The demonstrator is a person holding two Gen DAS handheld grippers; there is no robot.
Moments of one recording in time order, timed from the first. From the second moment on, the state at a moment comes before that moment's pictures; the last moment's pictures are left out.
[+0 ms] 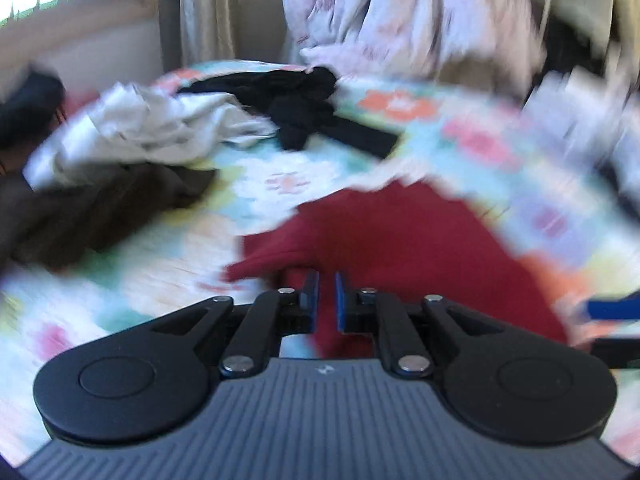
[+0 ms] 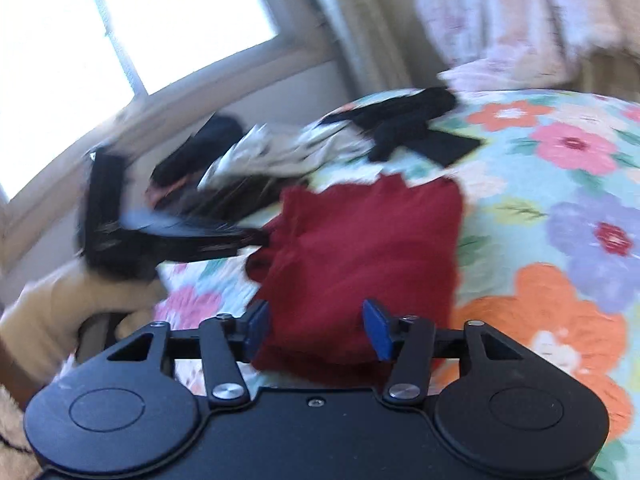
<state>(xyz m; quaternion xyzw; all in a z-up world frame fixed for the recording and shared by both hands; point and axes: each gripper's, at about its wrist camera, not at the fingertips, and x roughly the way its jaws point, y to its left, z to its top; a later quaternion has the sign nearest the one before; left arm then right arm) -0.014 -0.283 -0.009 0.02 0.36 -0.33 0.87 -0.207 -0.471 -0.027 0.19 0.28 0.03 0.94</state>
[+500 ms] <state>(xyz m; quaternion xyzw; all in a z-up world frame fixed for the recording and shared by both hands) -0.032 -0.295 -0.063 -0.02 0.46 -0.30 0.84 -0.180 -0.505 -0.071 0.29 0.33 -0.05 0.90</state>
